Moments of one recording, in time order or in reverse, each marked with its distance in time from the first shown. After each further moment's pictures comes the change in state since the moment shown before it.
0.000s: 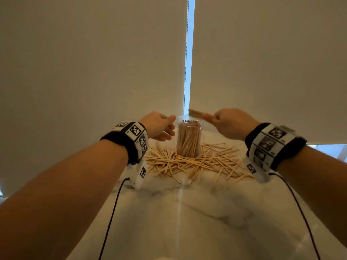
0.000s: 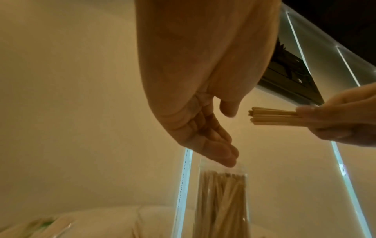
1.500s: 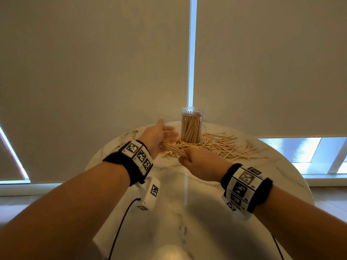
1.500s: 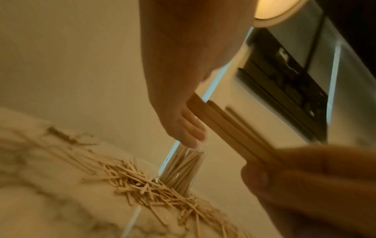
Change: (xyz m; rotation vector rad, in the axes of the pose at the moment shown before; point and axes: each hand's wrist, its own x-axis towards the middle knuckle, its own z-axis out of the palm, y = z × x) left_hand -0.129 -0.013 0.039 -0.659 0.153 -0.209; right_hand -0.134 -0.090 0.064 0.249 -0.206 -0.156
